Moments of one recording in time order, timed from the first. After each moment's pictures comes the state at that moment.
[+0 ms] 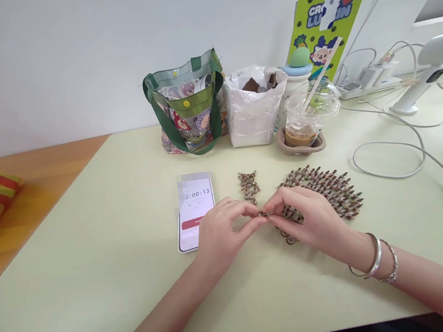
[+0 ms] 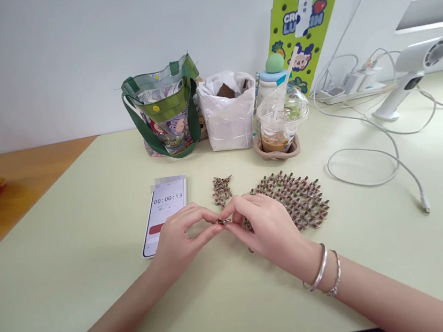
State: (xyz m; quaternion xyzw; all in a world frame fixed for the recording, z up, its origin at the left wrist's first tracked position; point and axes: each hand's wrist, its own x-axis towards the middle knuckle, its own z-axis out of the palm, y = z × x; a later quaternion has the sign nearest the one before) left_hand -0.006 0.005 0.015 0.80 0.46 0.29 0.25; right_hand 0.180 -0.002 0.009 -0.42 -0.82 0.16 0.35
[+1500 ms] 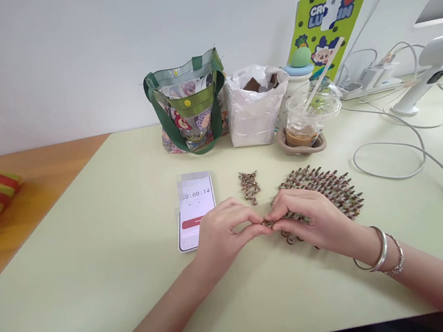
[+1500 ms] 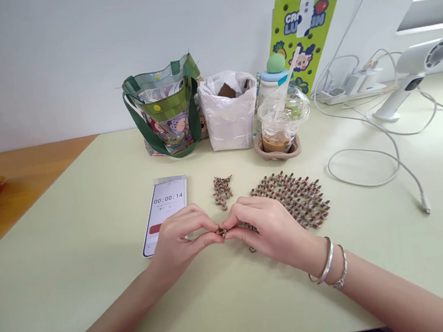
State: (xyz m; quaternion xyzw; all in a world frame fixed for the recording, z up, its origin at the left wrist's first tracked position) left_hand -0.006 0.003 0.018 0.80 0.41 0.35 0.26; right_hand 0.188 0.002 0.013 -0.32 -0.85 0.22 0.36
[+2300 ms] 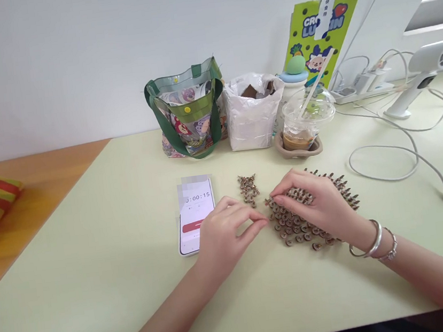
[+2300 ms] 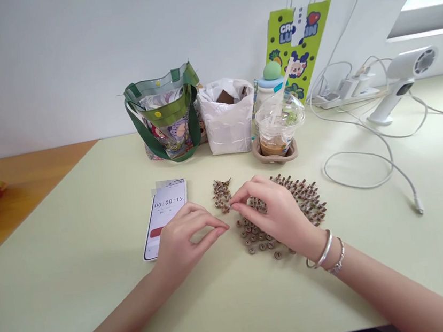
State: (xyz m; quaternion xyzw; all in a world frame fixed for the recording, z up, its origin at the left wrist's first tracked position) left_hand -0.005 0.003 0.012 0.84 0.41 0.32 0.15; right_hand 0.196 0.012 0.022 -0.43 -0.80 0.17 0.39
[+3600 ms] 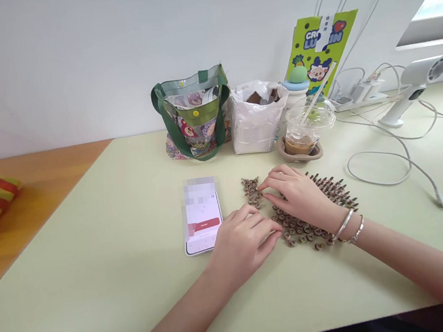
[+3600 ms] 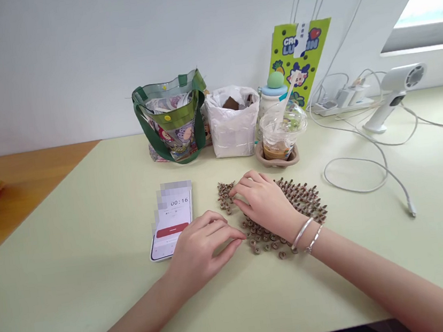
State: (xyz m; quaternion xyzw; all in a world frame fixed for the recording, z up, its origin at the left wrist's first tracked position) left_hand 0.000 -0.004 0.006 0.90 0.34 0.26 0.09; right_hand 0.181 0.038 0.008 -0.46 -0.86 -0.01 0.21
